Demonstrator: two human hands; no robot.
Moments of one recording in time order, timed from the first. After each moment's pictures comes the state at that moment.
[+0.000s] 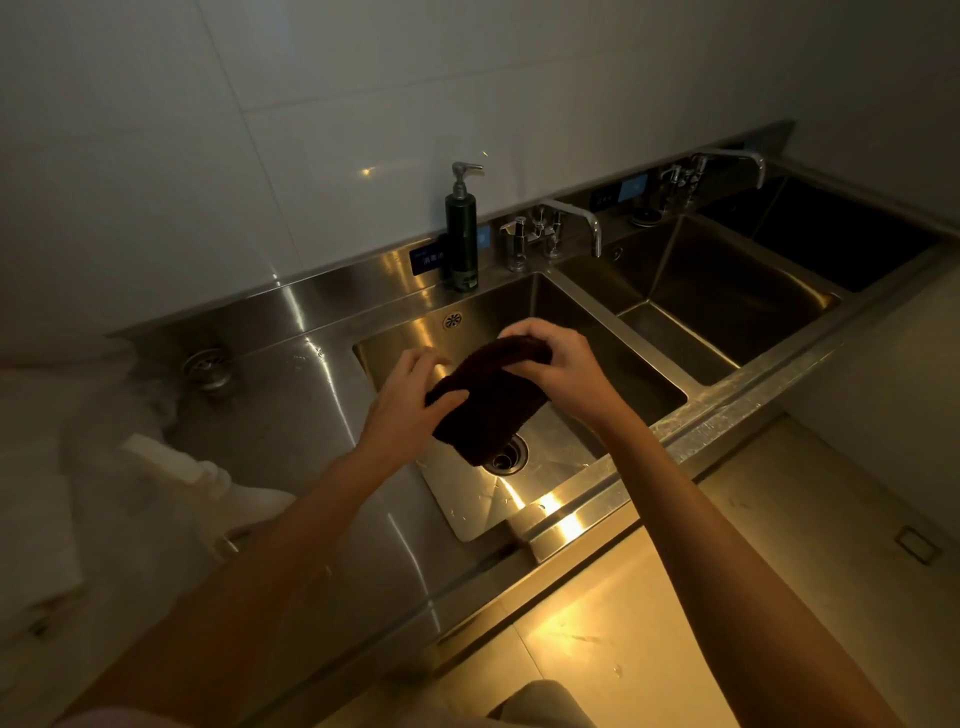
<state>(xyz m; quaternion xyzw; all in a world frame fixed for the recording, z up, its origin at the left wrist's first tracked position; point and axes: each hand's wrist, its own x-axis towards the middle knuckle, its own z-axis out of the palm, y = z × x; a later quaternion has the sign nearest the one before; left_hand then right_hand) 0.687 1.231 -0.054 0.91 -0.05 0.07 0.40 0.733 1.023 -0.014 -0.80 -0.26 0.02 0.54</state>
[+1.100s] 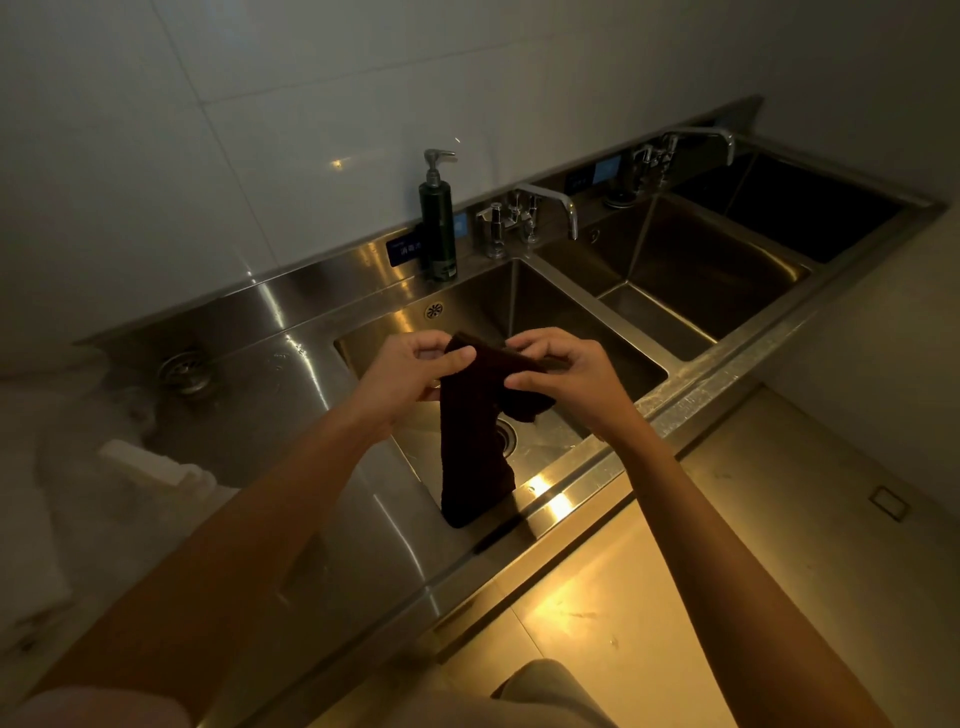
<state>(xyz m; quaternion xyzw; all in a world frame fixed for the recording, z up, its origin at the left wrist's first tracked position) 0.688 1.217 -0.005 0.73 -0.05 -0.11 0.67 0.706 0.996 -0.029 -0.77 -0.20 0.04 0.61</state>
